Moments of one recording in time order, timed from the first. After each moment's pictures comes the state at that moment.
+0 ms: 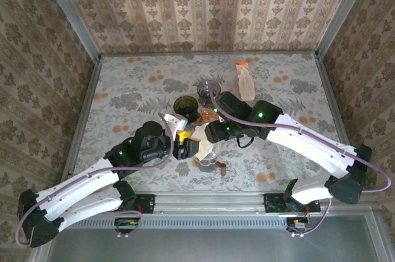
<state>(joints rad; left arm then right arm) -0.96 0.81 0.61 -0.23 0.19 -0.43 0.92 1.36 1.38 -1.04 0.06 0.54</state>
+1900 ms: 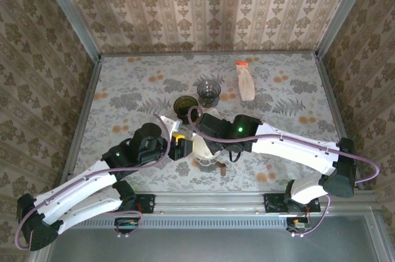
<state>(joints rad) -0.93 0.77 0.60 -0.35 0.12 -0.48 1.10 1.46 1.37 -1.08 0.39 0.53</state>
